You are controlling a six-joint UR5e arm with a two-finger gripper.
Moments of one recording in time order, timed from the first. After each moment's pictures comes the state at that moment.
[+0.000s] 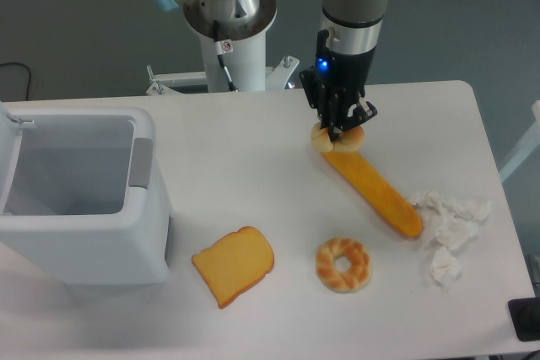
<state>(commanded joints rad) 2.63 -1.65 -1.60 -1.29 1.39 1.47</state>
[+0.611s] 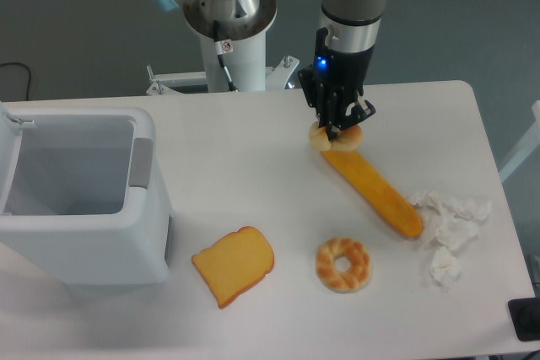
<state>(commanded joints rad) 2.64 -1.64 -1.61 -1.28 1.39 1.47</state>
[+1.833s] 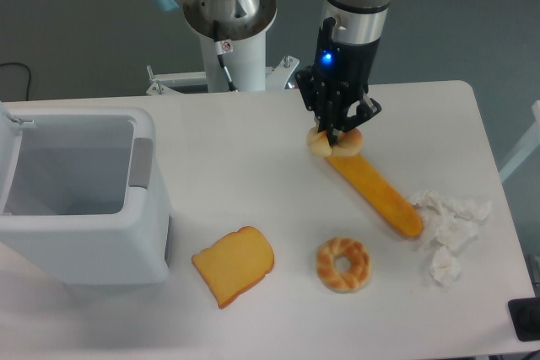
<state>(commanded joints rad) 2.63 -1.66 -1.54 -1.27 1.25 1.28</state>
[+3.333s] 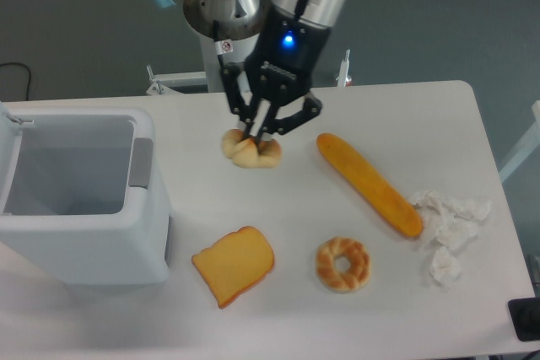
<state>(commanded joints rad) 2.52 -1.62 -1.52 -1.22 0.90 0.69</state>
